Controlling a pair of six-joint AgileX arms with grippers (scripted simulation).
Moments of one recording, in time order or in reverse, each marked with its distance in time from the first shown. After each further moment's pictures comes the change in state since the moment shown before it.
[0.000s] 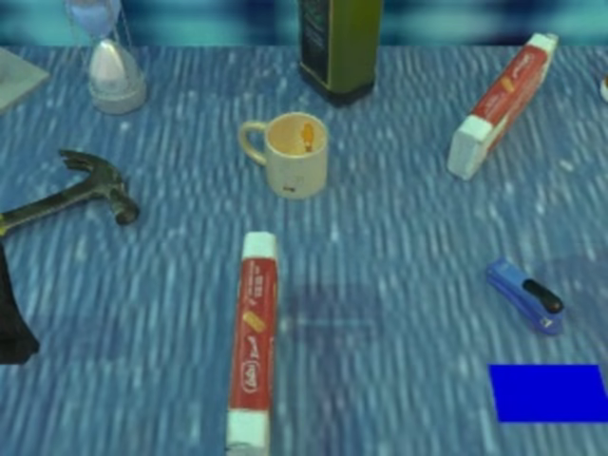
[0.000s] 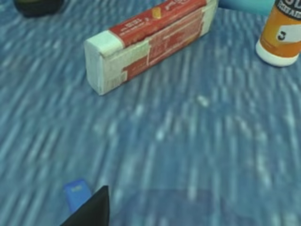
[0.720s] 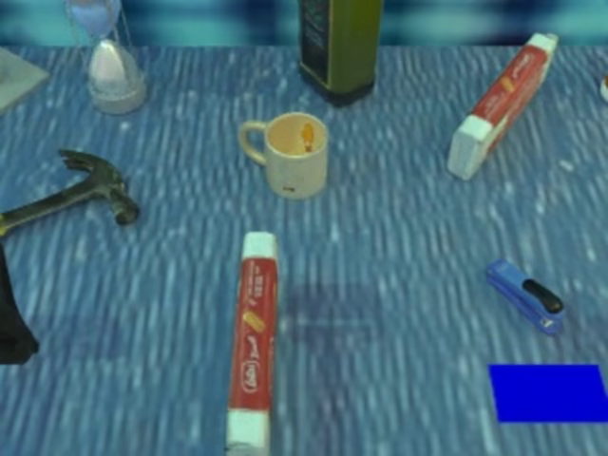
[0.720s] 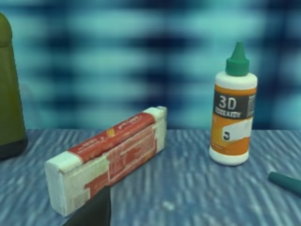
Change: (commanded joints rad) left arm 0.000 0.000 0.000 0.000 0.000 0.000; right arm -0.099 -0.580 -0.472 0.358 0.008 0.117
